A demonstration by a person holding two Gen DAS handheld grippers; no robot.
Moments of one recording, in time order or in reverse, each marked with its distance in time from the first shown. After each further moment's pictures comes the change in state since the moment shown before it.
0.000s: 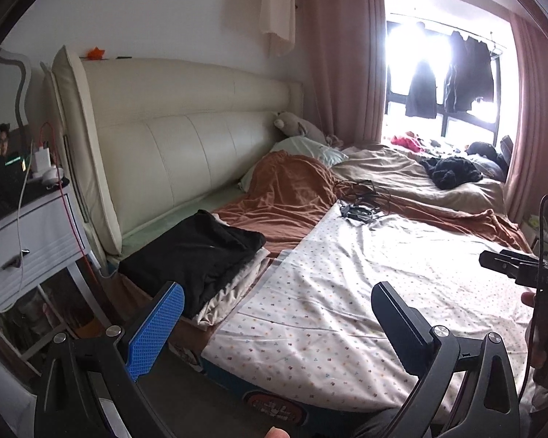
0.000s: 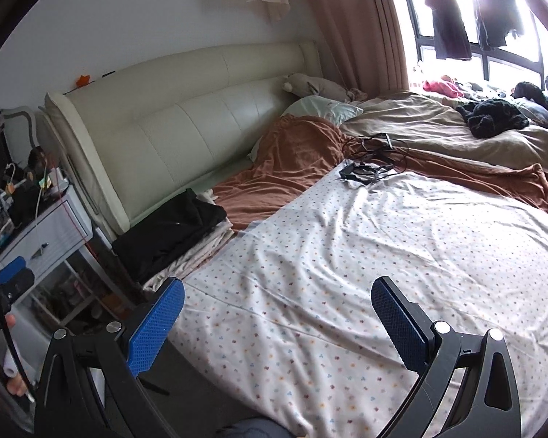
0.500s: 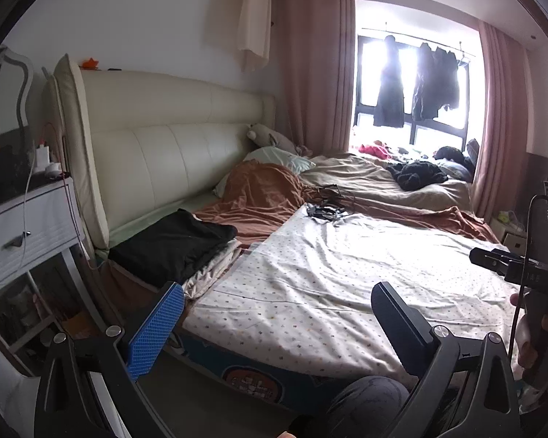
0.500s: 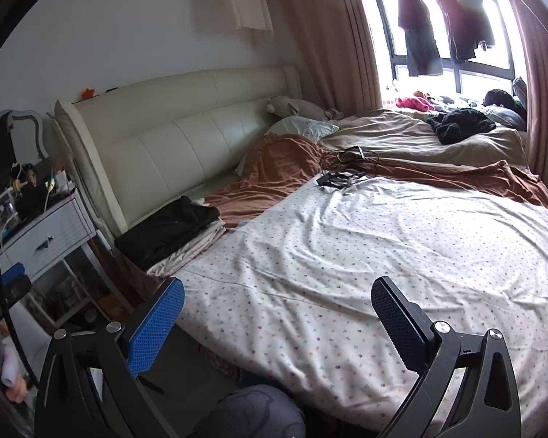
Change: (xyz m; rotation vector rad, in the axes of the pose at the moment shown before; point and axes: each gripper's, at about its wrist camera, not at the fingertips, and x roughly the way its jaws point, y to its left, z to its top) left arm -0.087 -0.016 -0.060 0.008 -0.065 -0.105; right arm -0.094 0.013 -0.080 0.014 -0.103 -0.075
